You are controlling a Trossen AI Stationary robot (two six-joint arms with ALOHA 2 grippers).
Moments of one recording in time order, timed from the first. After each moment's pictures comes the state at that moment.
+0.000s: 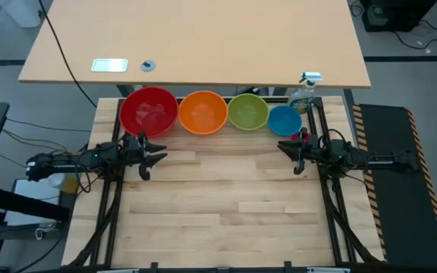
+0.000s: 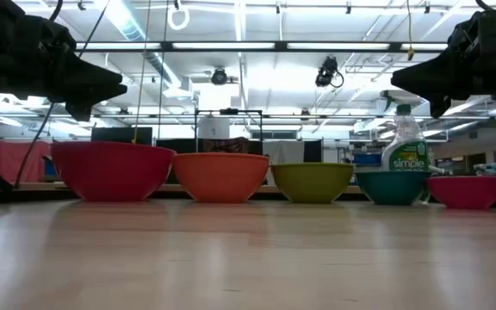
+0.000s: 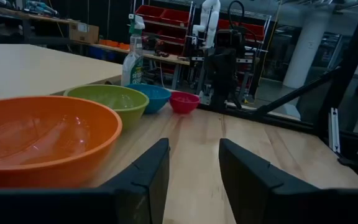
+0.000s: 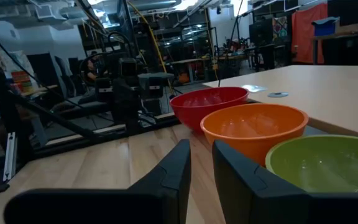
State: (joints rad) left arm 0.04 0.08 0.01 0.11 -0.16 -0.17; right arm -0.06 0.14 0.01 0.22 0.21 0.16
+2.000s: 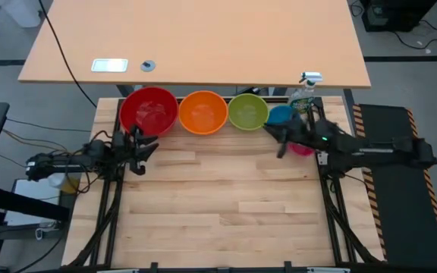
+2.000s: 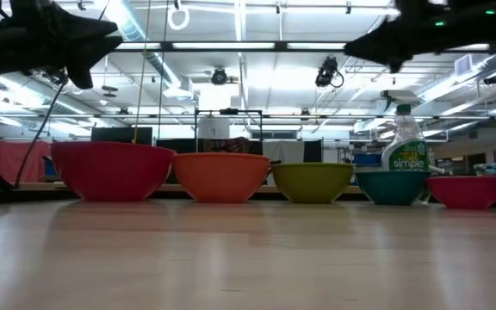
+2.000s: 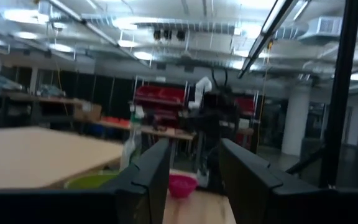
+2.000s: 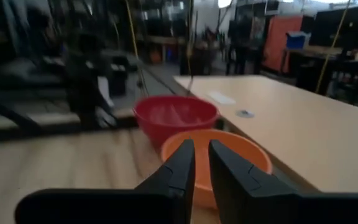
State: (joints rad) left arm 0.04 0.09 0.01 0.44 -0.19 -0.09; right arm -0.21 0.77 0.42 0.33 0.16 -0.06
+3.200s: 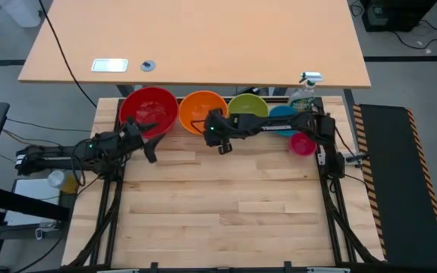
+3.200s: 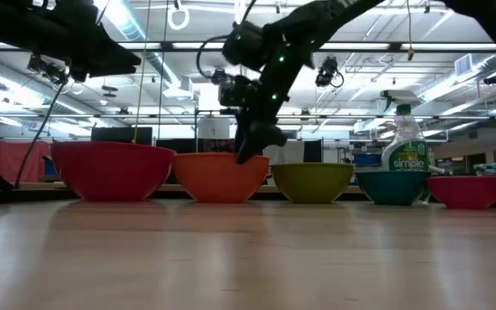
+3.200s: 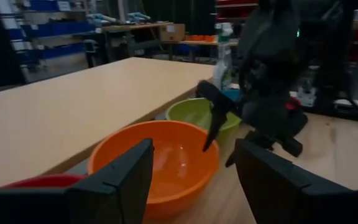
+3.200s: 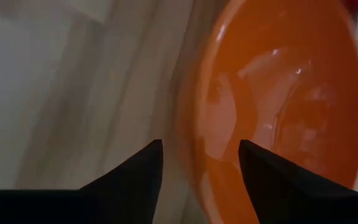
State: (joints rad) left arm 0.06 0.38 0.33 -0.01 -0.54 0.00; right arm -0.23 2.06 1.59 -0.50 0.28 -0.68
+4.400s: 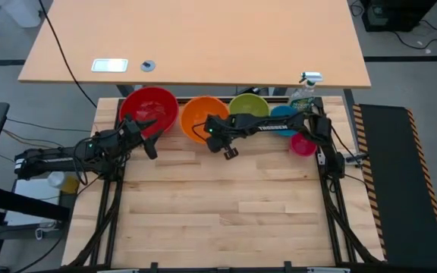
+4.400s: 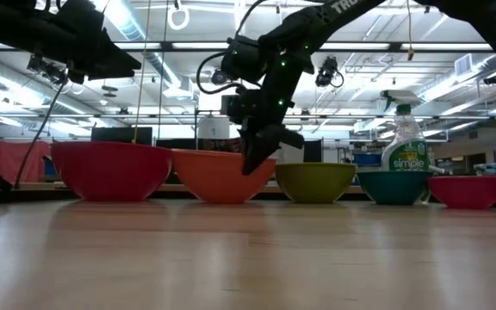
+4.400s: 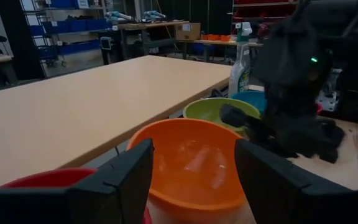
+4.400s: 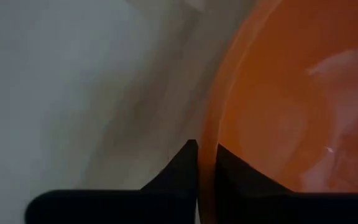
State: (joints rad) left arm 0.12 0.38 0.33 -0.01 -0.54 -0.02; right arm -0.22 2.10 1.63 -0.67 0.06 -0.76
